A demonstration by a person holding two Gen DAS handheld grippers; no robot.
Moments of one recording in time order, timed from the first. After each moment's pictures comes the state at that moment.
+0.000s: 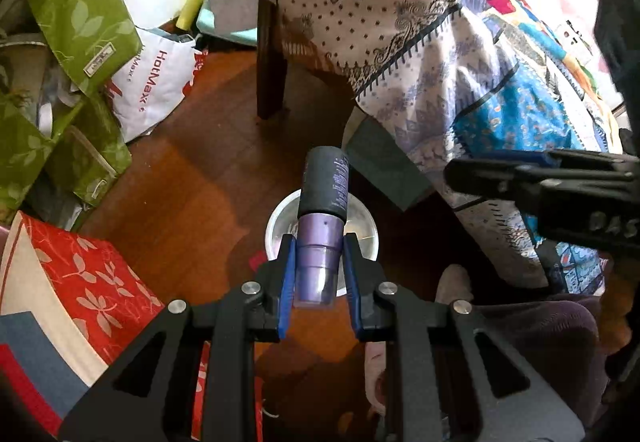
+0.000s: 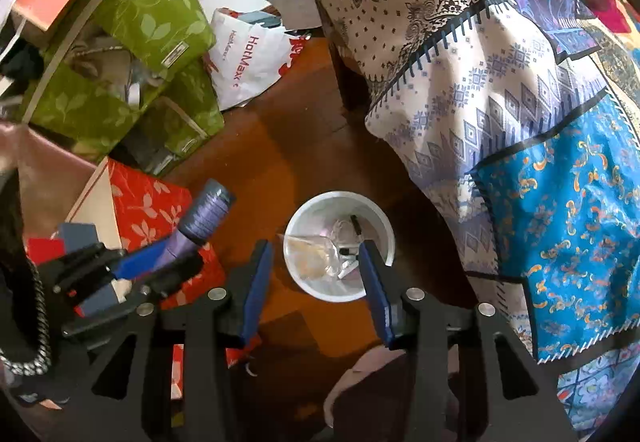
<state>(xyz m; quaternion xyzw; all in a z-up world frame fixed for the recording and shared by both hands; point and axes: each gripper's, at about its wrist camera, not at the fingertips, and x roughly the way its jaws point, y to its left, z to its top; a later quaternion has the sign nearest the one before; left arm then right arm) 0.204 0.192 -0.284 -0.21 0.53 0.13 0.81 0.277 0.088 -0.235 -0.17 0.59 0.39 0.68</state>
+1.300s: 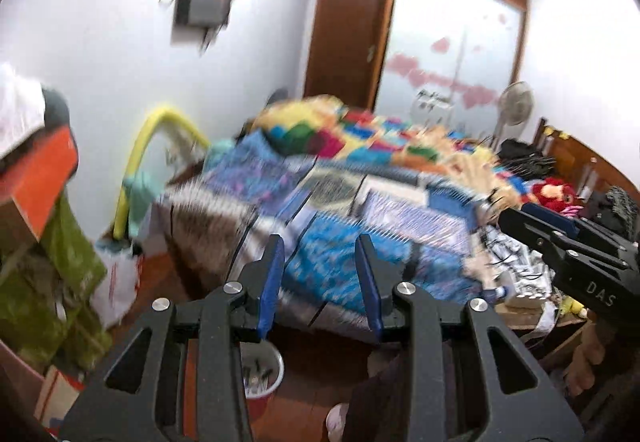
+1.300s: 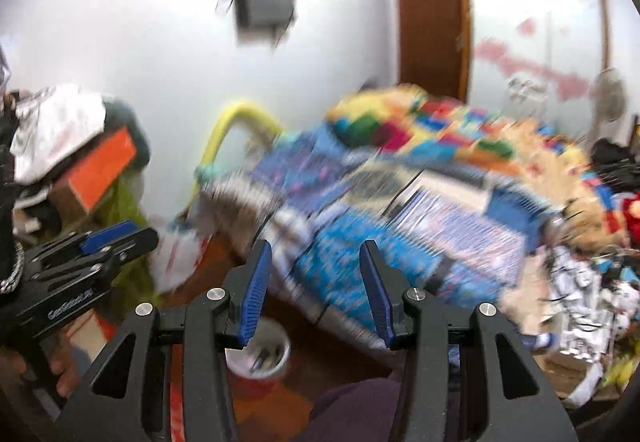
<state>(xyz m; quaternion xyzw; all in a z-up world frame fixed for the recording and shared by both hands) 0.102 0.045 0.007 -0.07 0.24 -0.02 0.97 0.128 -0.143 0.021 -0.02 0.26 0.20 0.94</state>
